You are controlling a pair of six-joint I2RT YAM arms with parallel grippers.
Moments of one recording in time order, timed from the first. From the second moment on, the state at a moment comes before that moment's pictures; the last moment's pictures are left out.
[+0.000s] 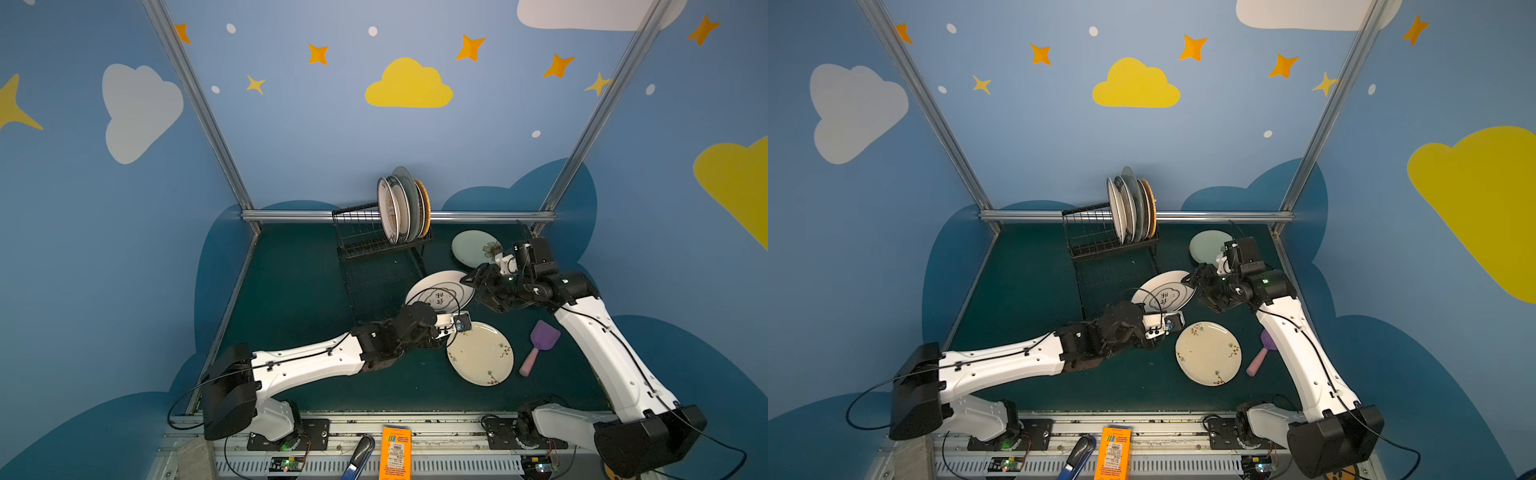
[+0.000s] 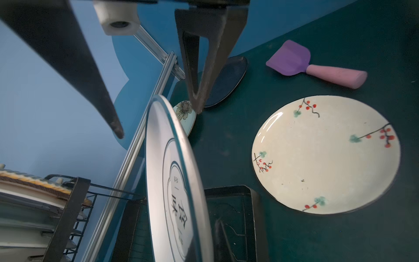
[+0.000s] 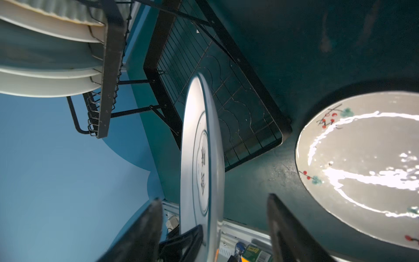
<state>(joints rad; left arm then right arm) -1.13 1.40 1.04 -0.09 -0.27 0.55 0.30 1.21 1.28 -0.93 -0.43 0.86</state>
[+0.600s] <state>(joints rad) -1.12 0.89 1.12 -0.43 -0.33 -0.28 0.30 0.92 0.90 -0.36 -0.43 0.49</state>
